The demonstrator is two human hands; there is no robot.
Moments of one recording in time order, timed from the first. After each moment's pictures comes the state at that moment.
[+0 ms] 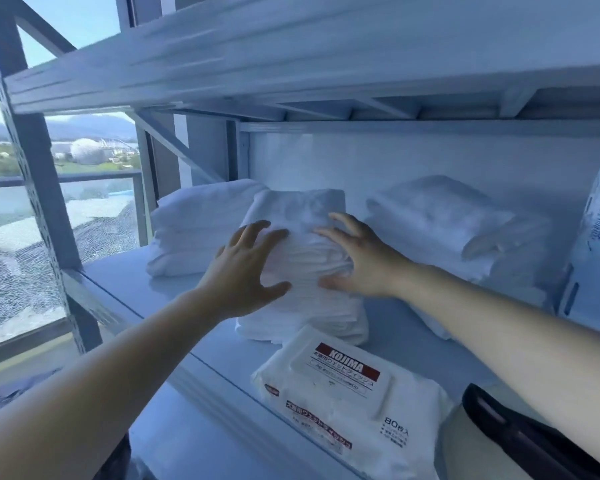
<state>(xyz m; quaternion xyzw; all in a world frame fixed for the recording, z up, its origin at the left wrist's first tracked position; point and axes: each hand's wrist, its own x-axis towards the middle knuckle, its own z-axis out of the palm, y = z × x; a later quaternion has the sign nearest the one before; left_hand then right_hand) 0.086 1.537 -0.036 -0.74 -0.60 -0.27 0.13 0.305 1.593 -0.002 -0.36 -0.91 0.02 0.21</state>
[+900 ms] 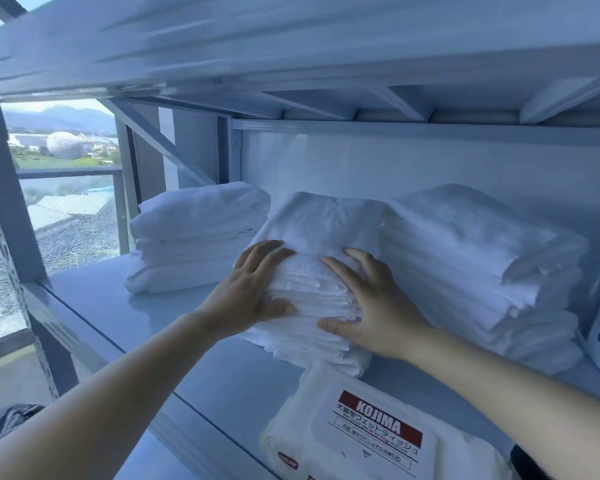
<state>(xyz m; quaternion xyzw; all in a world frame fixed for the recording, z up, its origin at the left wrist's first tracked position) 0.047 1.619 -0.074 -0.81 -0.47 -0.33 0.10 0.294 1.614 -0.052 -0.39 -0.88 -0.03 0.25</state>
